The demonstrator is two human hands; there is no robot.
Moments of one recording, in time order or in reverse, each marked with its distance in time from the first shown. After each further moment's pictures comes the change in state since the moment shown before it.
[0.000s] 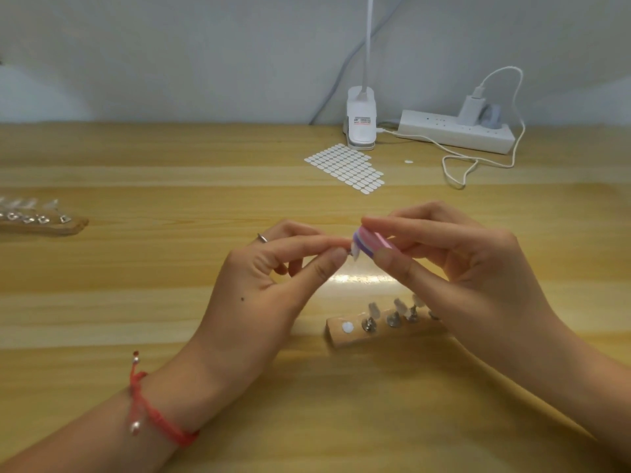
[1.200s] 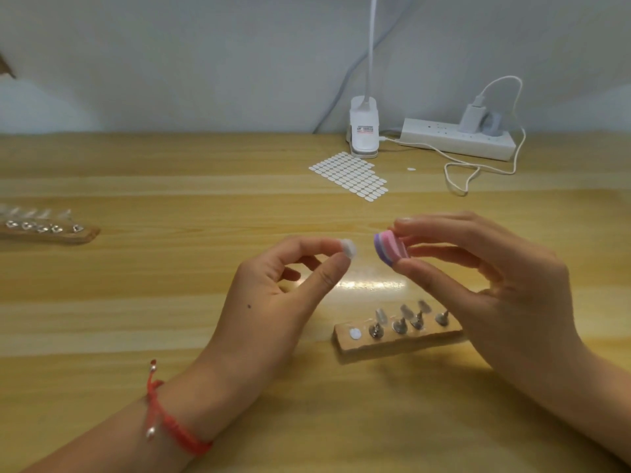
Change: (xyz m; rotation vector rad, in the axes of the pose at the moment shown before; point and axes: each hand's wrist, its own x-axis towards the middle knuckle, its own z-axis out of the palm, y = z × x) left_hand -0.003 0.000 0.000 -0.063 0.053 -0.200; right_hand -0.005 0.001 -0.011 -0.217 0.078 -0.252
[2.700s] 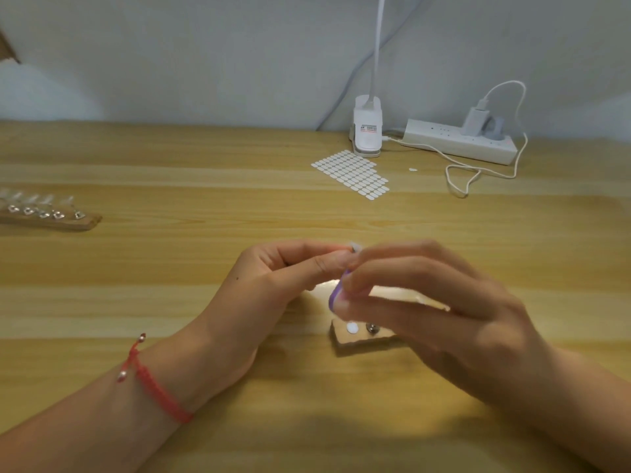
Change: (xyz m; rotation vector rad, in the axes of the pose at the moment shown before) left_hand 0.003 0.011 -0.007 -0.268 -0.216 -0.211; right_hand 0.001 -0.002 0.006 -0.277 -0.255 -0.469
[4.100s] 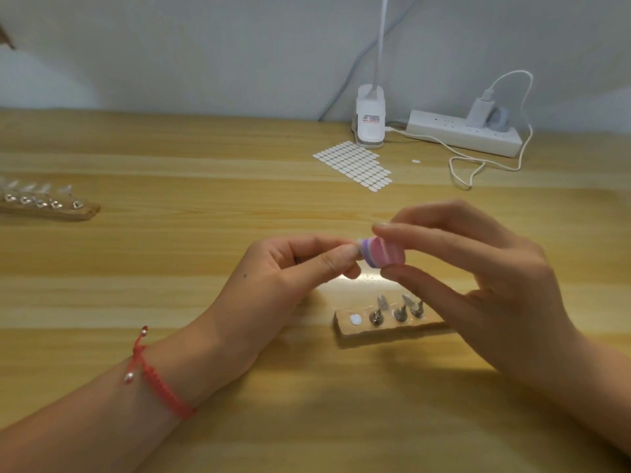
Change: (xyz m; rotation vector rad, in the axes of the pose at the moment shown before) left_hand -0.003 0.003 0.005 0.031 -0.014 0.092; right_hand -0.001 0.005 -0.006 0.134 0.079 0.281
